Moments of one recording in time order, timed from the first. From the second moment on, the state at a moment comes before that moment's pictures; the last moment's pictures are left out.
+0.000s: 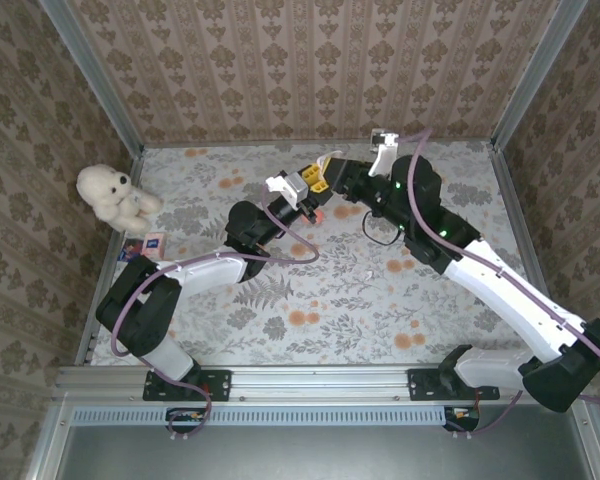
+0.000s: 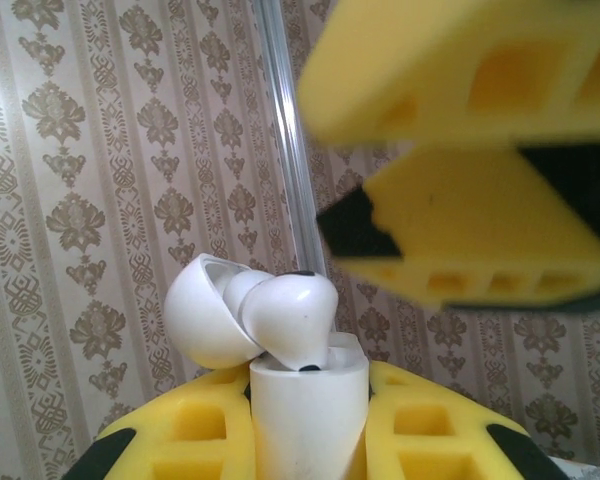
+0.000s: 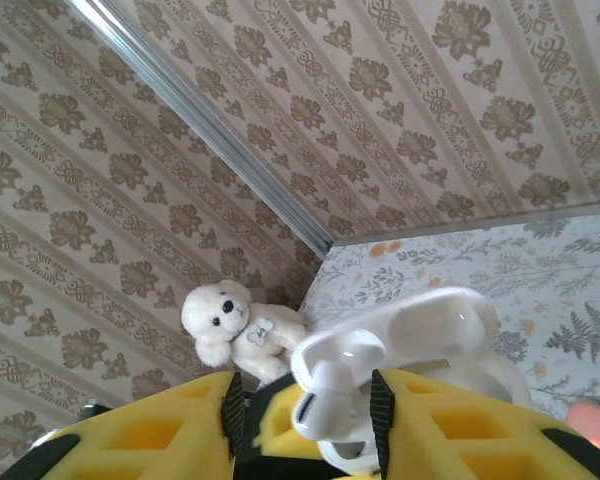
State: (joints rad) left arm -0.74 1.60 0.87 1.17 0.32 0.04; right arm 0.63 1.23 1.30 -0.18 0.00 0.64
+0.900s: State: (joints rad) left arm -0.73 1.60 0.86 1.17 0.40 0.02; right arm 0.63 1.36 1.52 -0.52 -0.04 0.57
